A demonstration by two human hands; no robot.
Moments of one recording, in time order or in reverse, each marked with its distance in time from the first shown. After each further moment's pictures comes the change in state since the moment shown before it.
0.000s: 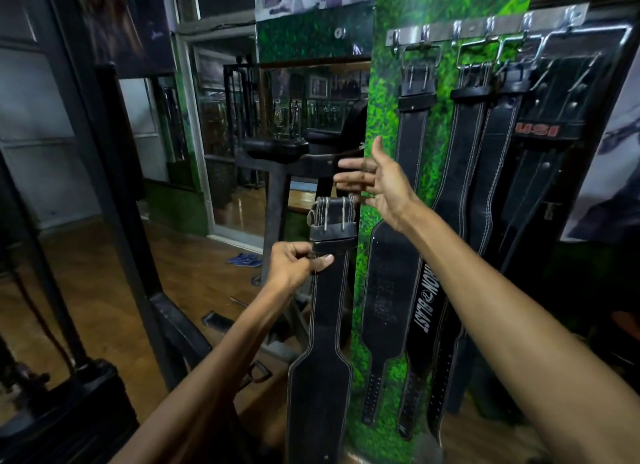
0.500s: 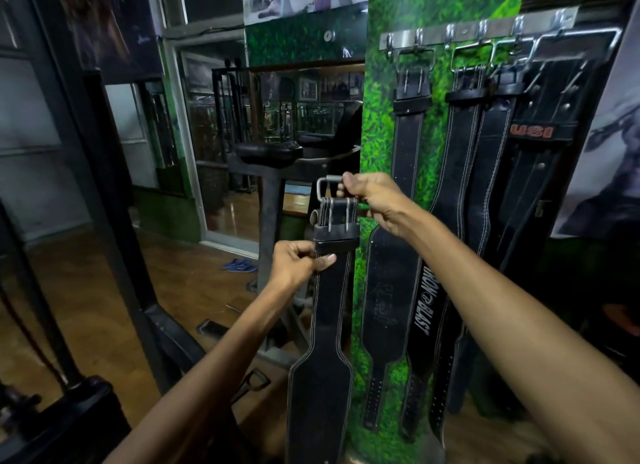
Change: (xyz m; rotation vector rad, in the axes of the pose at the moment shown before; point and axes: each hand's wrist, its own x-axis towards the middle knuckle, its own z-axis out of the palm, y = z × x) left_hand 0.022 0.001 -0.001 0.035 -0.065 0.079; right_hand 0.014 0.013 0.006 -0.160 0.017 -0.035
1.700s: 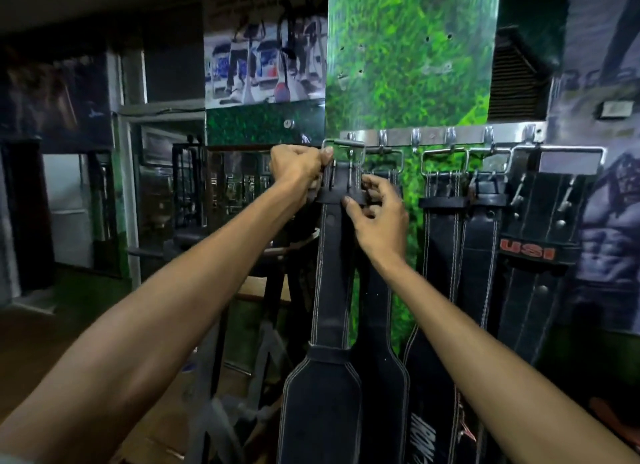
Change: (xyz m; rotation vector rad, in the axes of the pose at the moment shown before) left_hand 0.312 0.244 0.092 -0.171 0.277 0.158; right_hand 0.176 -0.032 -0.090 -0.362 0.740 -0.614
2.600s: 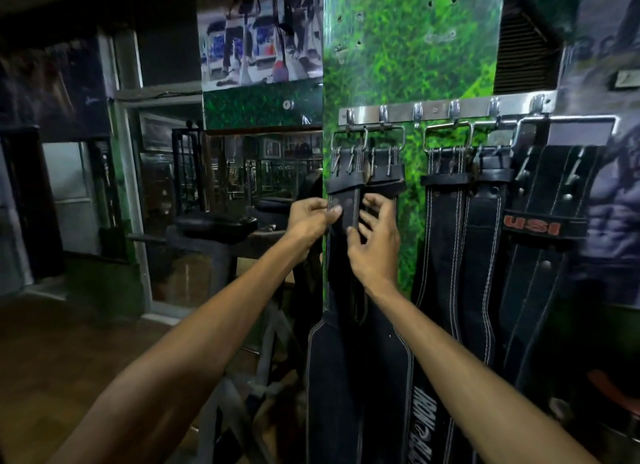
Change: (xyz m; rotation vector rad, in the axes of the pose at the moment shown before) left_hand -0.039 -0.122 -0.007 -0.040 -0.331 -0.143; right_hand -0.061 0.041 0.007 0.109 -0.080 0.076
